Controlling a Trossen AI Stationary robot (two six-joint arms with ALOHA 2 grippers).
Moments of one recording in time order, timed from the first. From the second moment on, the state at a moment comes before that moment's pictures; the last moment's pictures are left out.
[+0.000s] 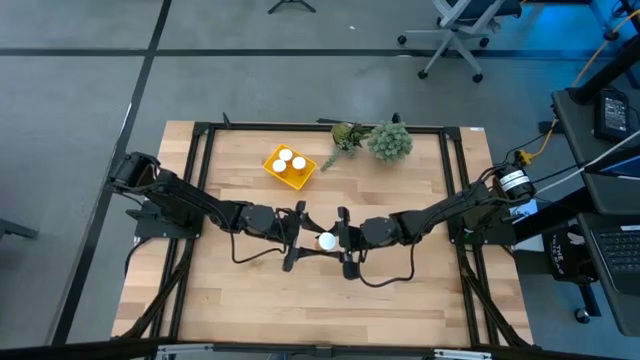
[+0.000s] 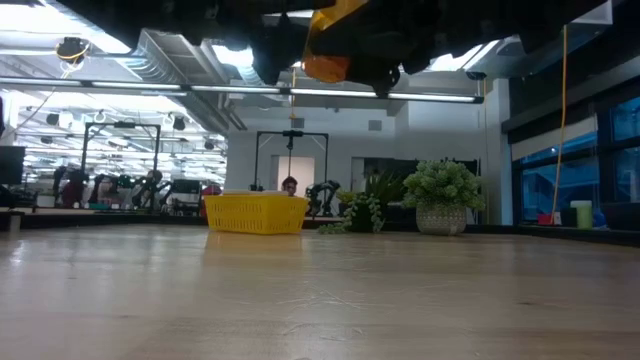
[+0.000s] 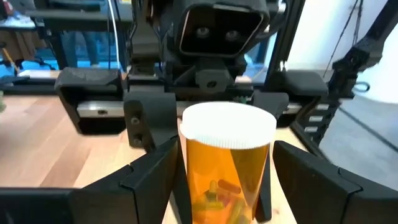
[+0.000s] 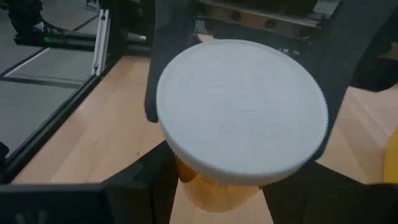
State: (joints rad) left arm -0.24 1.52 0.71 0.65 -0.11 -0.12; right arm 0.30 1.68 0.86 0.52 0.18 0.02
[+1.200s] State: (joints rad) left arm -0.24 1.54 0.71 0.68 -0.15 -0.11; right arm 0.30 1.67 0.86 0.55 0.20 0.02
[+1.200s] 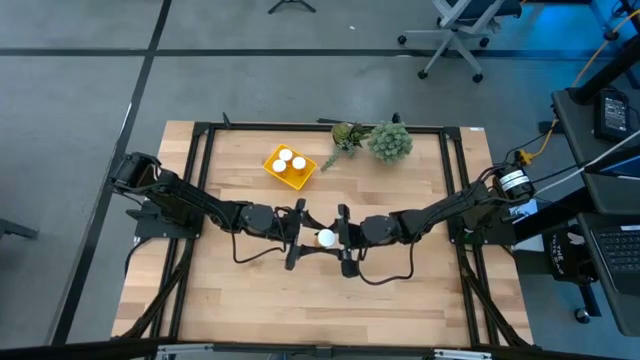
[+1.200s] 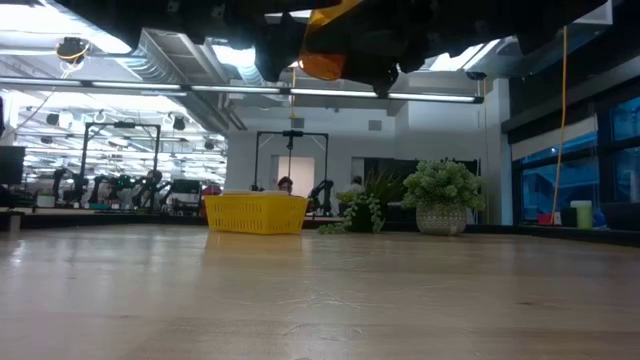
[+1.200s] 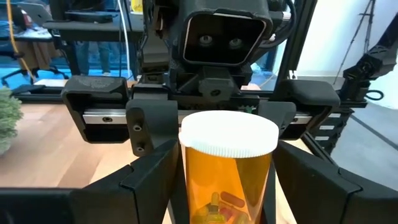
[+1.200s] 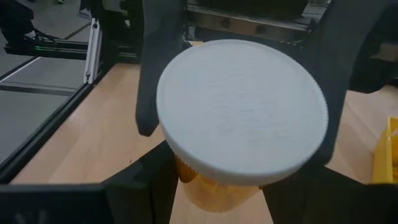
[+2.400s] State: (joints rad) left arm -0.23 1.51 0.71 0.66 -0.15 -0.04; right arm 0.30 1.67 0.86 0.55 0.19 0.02
